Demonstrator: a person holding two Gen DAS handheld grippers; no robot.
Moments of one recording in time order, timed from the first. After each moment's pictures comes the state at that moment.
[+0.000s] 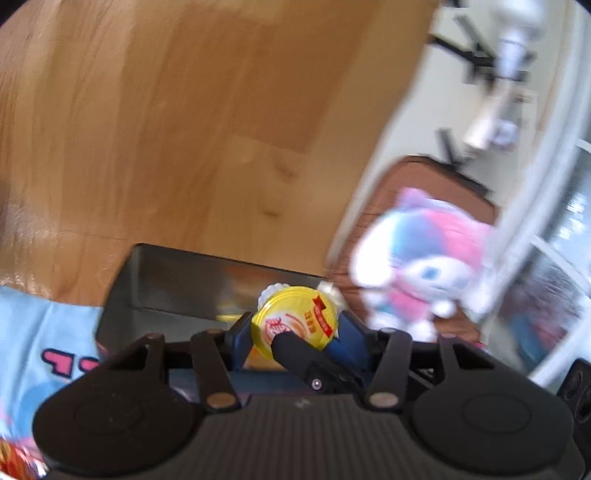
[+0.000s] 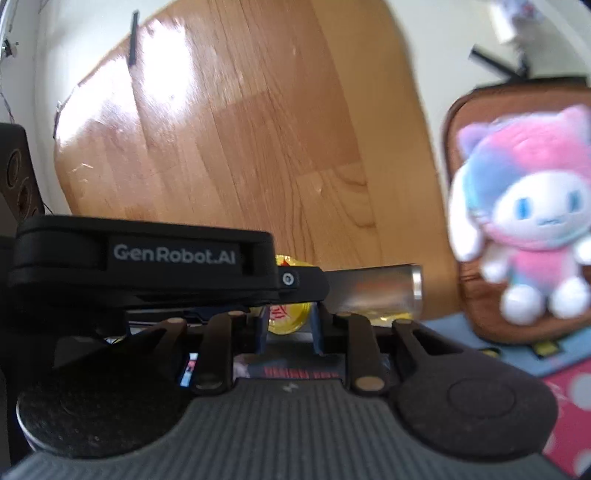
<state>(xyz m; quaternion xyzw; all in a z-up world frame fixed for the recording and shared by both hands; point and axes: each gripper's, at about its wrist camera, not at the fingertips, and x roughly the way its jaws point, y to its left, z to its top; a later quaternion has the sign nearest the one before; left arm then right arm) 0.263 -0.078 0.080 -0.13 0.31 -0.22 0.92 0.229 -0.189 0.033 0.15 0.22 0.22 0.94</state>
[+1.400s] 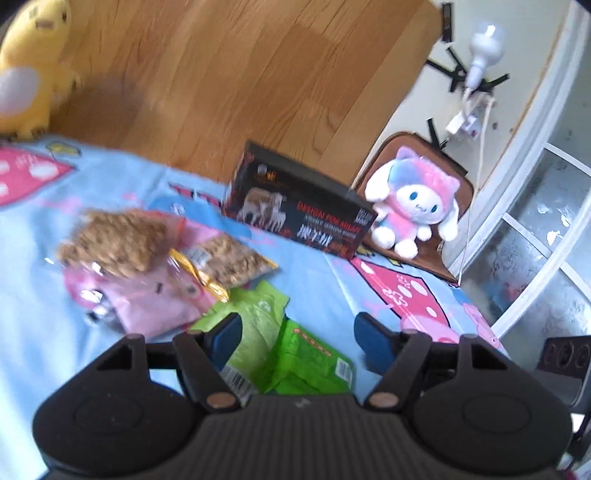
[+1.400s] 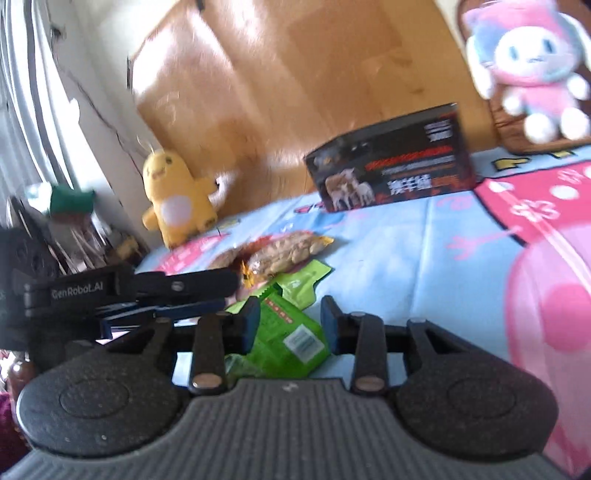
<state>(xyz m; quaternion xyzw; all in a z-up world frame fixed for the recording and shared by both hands) 0.041 0.037 0.022 -0.18 0.30 -0.22 0.91 0.032 -0.224 0.014 0.21 0.31 0.31 0.87</state>
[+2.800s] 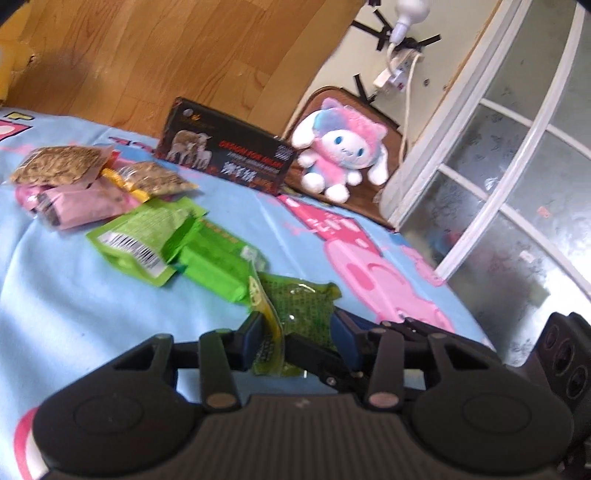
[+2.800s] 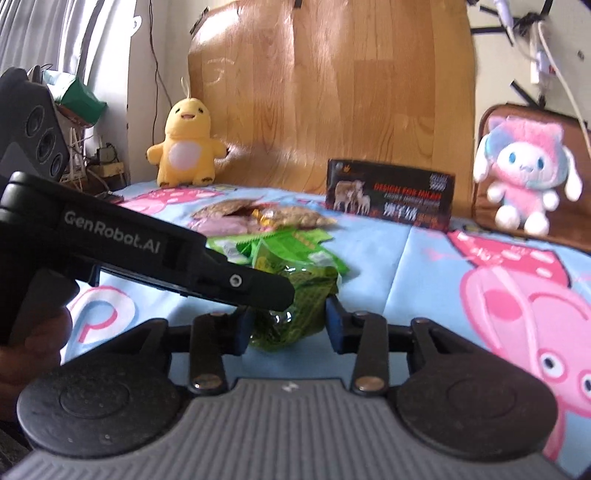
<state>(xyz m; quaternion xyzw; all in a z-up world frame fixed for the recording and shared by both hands) -0.023 -0.001 -0.002 -0.17 0.31 -0.31 0.88 -0.067 -0.177 0.010 0.00 0.22 0.26 0.94</state>
